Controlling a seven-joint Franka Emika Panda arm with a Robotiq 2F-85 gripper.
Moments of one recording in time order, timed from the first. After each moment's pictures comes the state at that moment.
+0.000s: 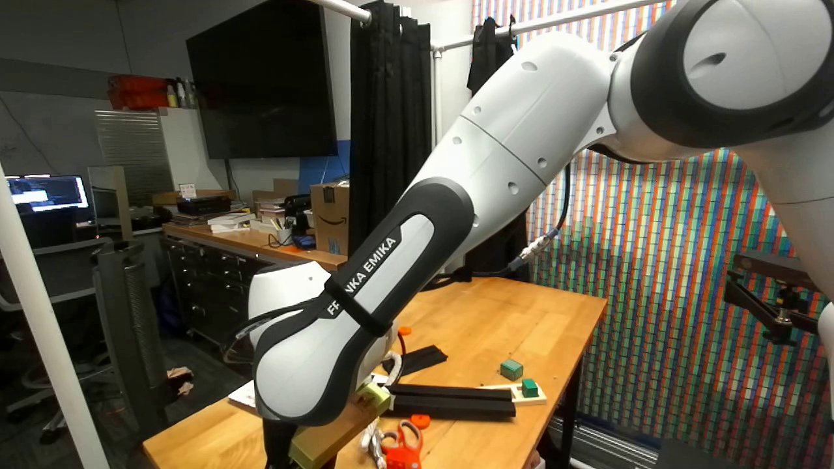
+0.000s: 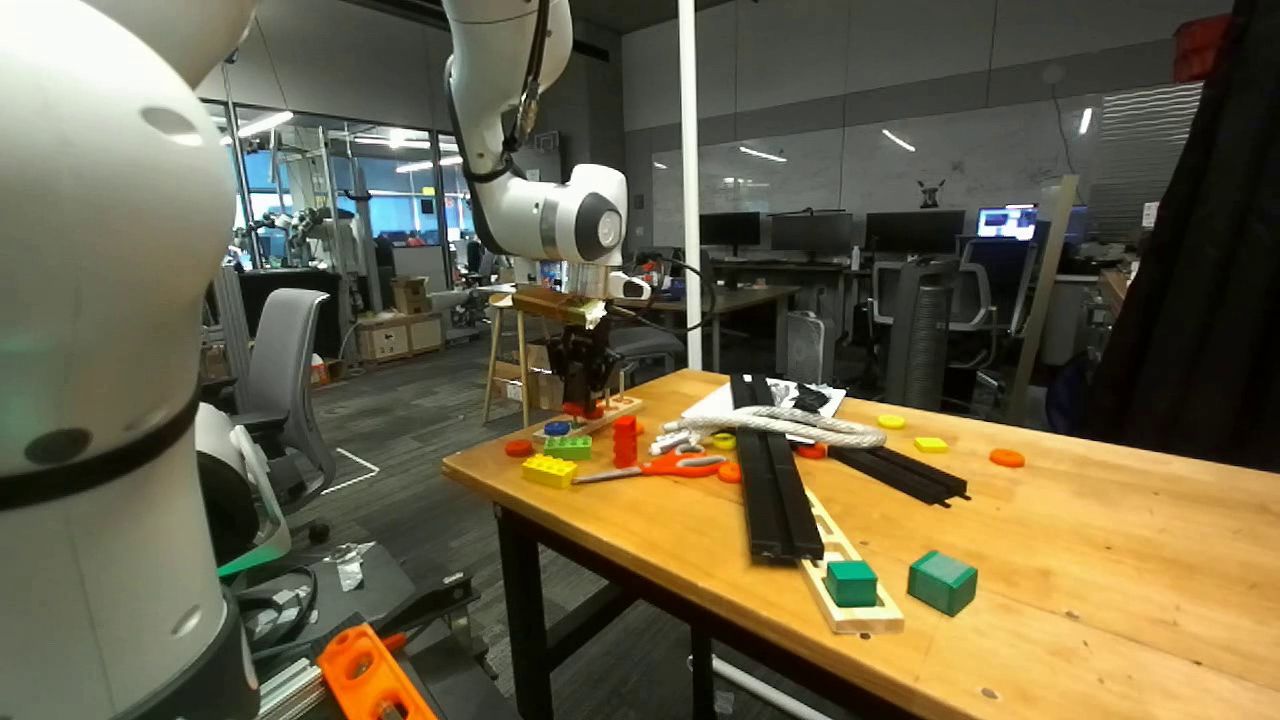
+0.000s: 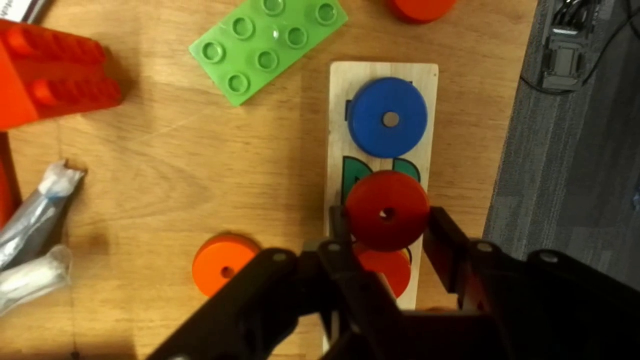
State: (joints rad) arm 0.36 0.52 0.23 -1.93 0.00 2.43 0.27
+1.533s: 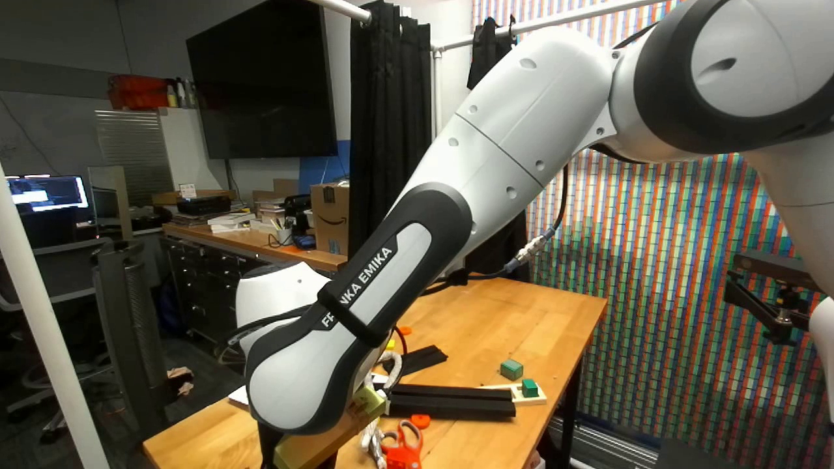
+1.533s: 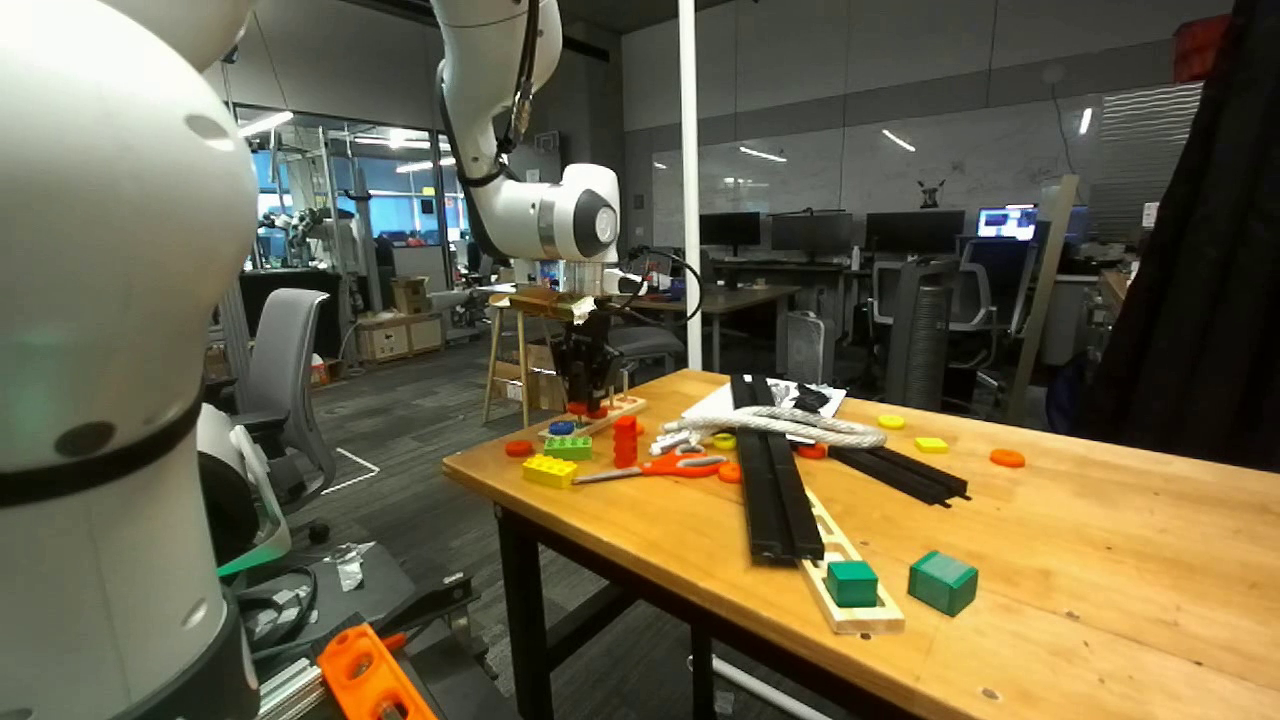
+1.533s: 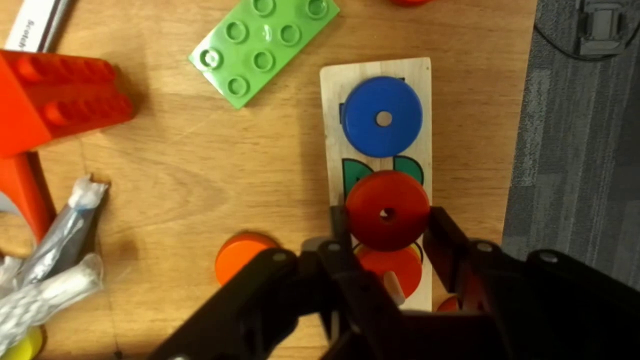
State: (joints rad) arm 0.44 0.53 0.15 -1.91 -0.04 2.41 0.42
